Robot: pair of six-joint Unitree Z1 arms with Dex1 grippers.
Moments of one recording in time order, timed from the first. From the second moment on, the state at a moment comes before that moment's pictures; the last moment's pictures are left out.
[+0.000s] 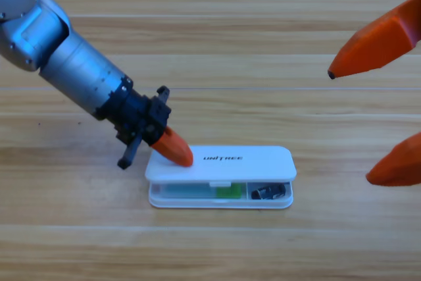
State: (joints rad) arm 0 -0.47 2.03 -1.16 0.40 -0.71 1.03; arm 1 0.91 1.38 -1.40 0.82 0.54 -0.46
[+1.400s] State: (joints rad) arm 0 -0.51 1.85 -1.03 0.44 -0.63 1.01; arm 1 0.91 1.38 -1.40 0.82 0.56 -0.46
